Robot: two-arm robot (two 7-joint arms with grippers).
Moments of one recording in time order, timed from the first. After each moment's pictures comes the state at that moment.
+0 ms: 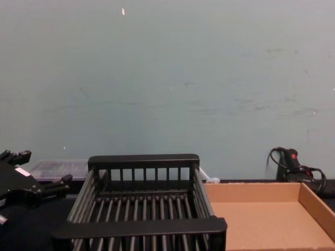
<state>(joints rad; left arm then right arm) -0.20 0.60 0.45 -1.41 -0.25 -0.12 0.03 -0.21 0.70 -0.21 -1.78 0.43 0.28 0.27</state>
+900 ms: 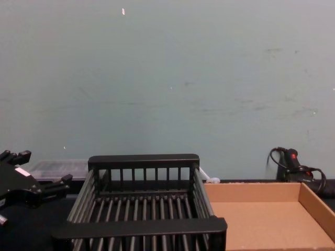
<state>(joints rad) -0.20 0.60 0.45 -1.41 -0.25 -0.12 0.03 -0.17 0.64 -0.21 -1.72 0.36 0.31 0.32</state>
